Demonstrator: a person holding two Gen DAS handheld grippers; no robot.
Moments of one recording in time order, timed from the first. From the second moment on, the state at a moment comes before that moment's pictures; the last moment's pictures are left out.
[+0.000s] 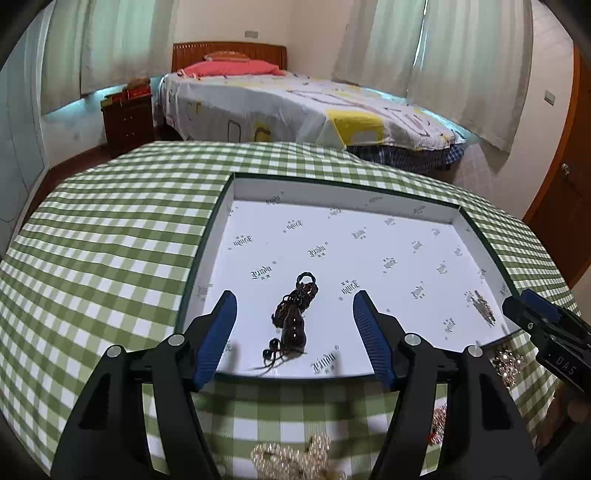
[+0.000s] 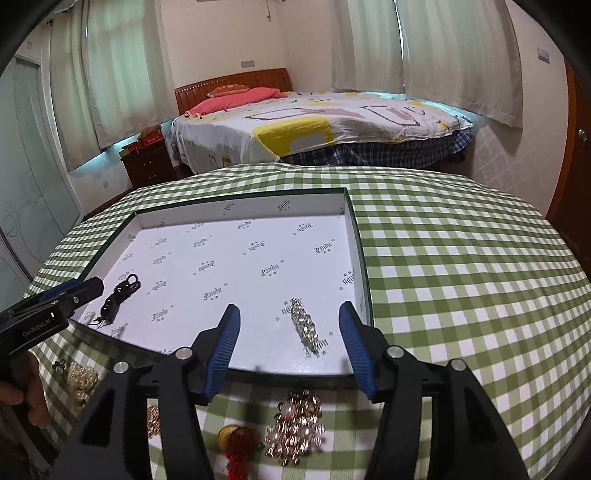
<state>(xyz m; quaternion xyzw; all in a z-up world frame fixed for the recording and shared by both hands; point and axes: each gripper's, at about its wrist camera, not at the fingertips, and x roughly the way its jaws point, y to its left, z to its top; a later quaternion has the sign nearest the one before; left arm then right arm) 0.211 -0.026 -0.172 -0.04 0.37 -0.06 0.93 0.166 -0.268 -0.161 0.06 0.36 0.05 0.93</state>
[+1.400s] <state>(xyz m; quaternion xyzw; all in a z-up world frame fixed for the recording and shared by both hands) 0.061 0.005 -0.163 -0.07 0.33 -0.01 0.94 0.036 -0.245 -0.174 0.04 0.35 0.06 0.93</state>
